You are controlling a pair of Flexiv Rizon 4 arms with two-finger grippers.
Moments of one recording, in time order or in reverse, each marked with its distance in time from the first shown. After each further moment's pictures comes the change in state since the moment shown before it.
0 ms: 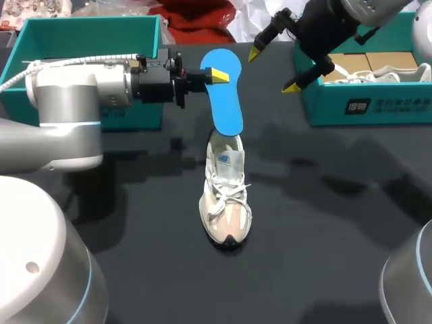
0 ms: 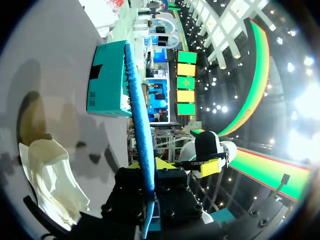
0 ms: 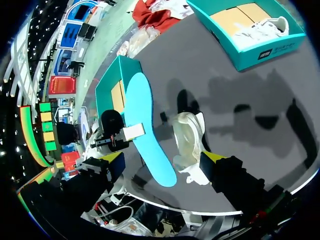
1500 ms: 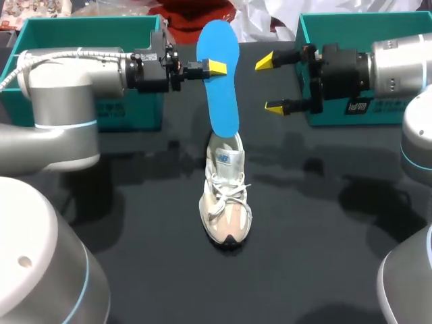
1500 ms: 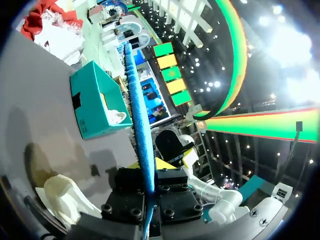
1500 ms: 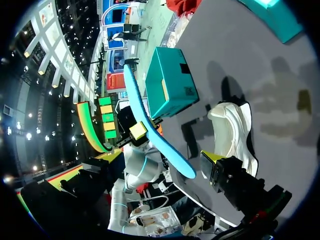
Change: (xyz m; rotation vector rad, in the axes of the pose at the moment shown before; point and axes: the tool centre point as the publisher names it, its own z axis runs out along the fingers) left arm 0.022 -0.002 -0.007 0.011 -0.011 0.420; right arm -0.011 -0.003 0.024 0.099 0.588 0.009
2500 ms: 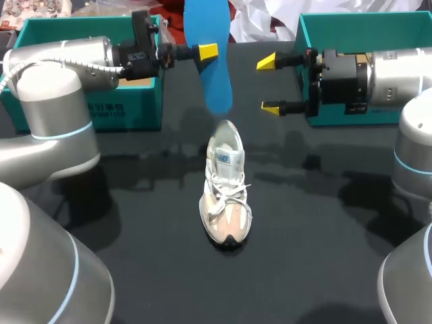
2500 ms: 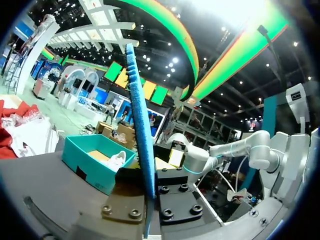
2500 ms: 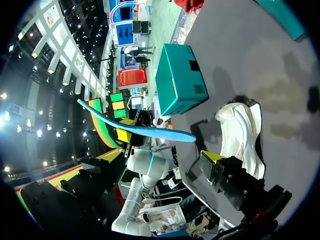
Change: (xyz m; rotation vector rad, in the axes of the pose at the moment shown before) left arm 0.030 -0.027 -0.016 0.100 0.036 0.738; right arm -0.004 0.006 0.004 0.032 0.110 0.004
